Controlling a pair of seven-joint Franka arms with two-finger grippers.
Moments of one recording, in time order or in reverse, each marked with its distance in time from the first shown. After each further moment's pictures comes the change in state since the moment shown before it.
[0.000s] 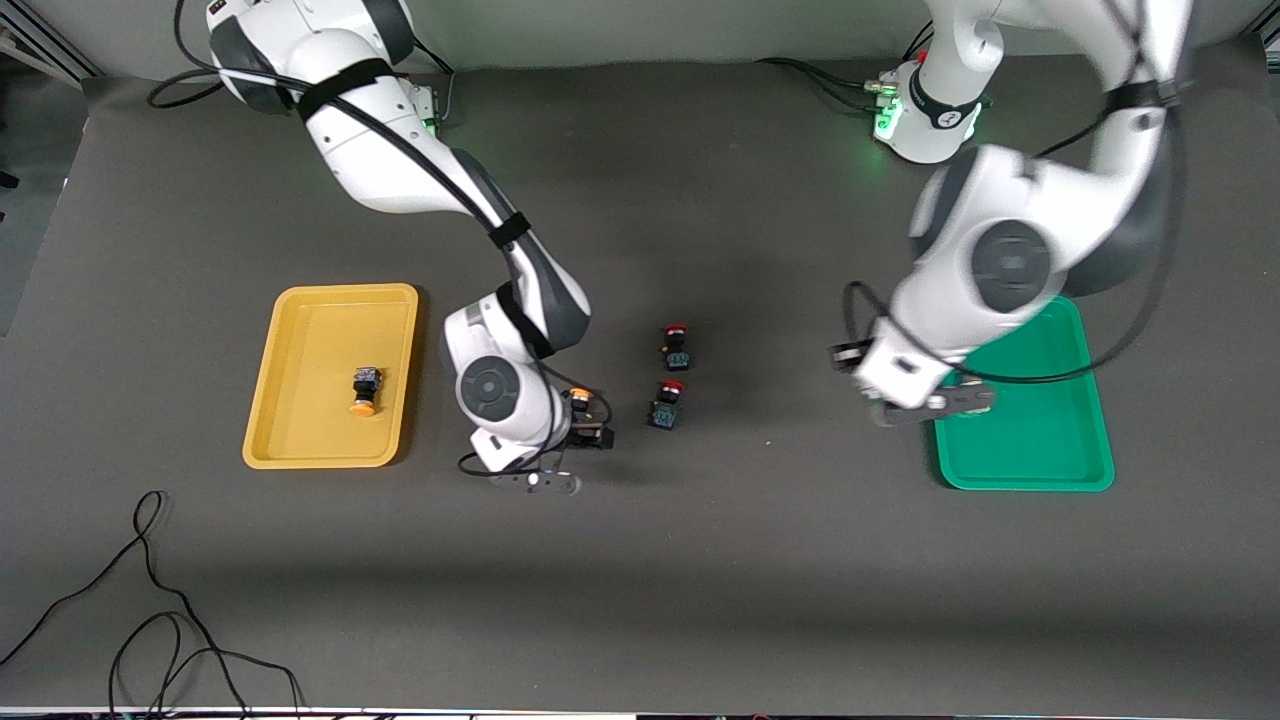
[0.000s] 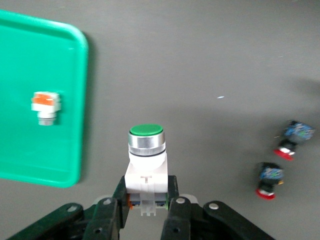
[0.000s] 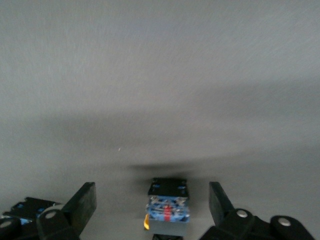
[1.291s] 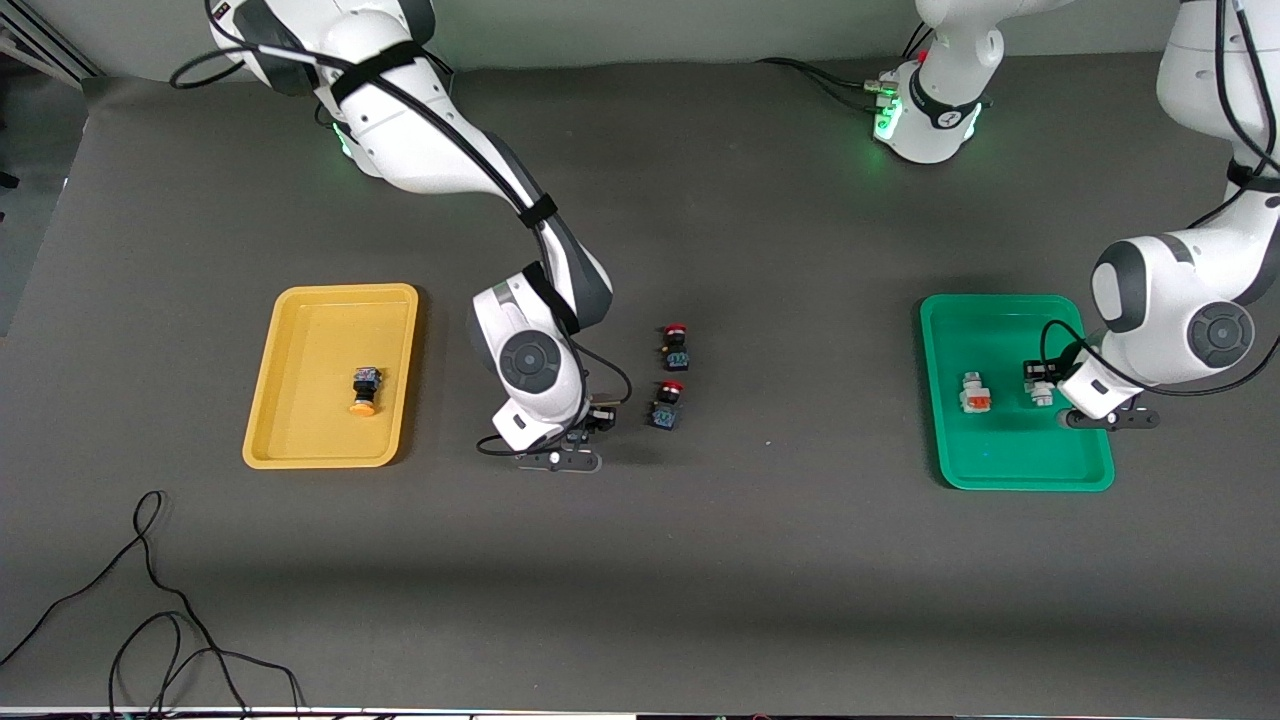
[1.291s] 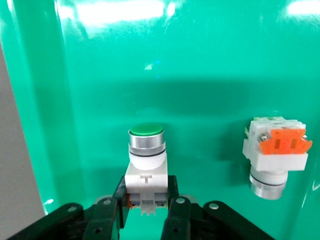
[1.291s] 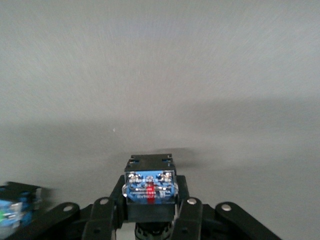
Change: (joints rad) left arm 0.485 0.157 0.009 -0.427 0.140 0.562 0.590; right arm 0.122 -0.065 -0.129 -0.056 -0.011 -0.025 0.003
